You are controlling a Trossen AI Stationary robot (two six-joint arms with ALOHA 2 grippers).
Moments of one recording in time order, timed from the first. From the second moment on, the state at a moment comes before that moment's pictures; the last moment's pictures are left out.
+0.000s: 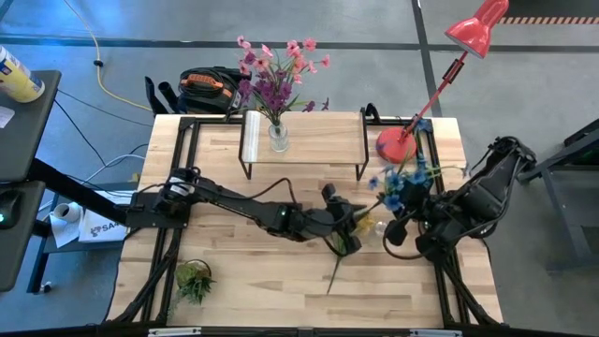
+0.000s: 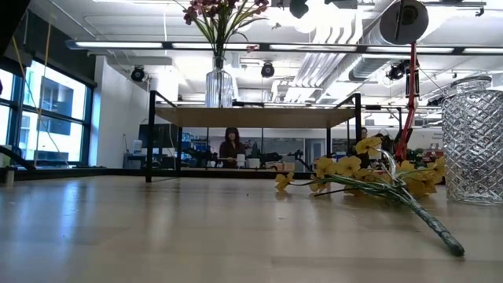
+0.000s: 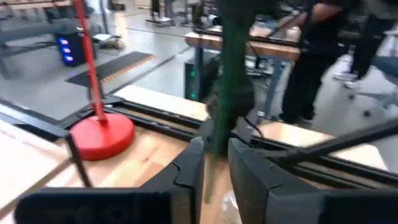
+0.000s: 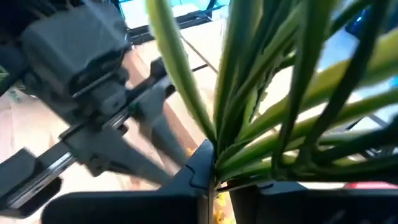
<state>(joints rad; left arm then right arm) -0.26 2.05 1.73 0.13 -0.65 -0.19 0.73 1.29 1.50 -1.38 0.96 1.09</state>
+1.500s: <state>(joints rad) -0.36 2.05 1.73 -0.33 -0.73 -0.52 0.81 1.39 1.49 -1.57 0.82 1.29</state>
